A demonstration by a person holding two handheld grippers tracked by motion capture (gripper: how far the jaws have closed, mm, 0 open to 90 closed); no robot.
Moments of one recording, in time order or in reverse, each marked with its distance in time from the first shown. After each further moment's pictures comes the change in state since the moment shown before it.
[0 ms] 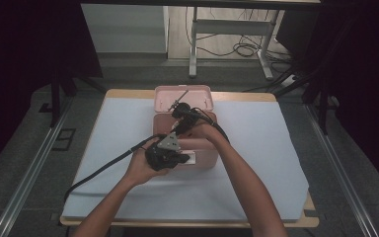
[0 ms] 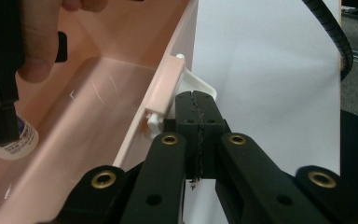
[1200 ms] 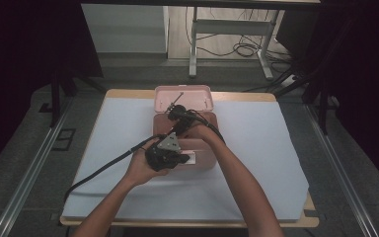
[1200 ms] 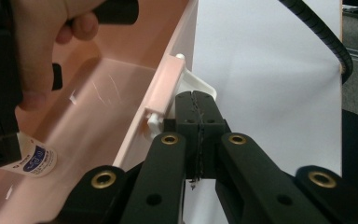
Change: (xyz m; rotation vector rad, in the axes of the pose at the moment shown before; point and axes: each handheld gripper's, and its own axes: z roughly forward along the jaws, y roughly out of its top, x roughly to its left) left arm -0.001 0.000 0.000 -0.002 0.003 0.001; right arm 0.001 0.004 0.019 0.013 0.001 -0.006
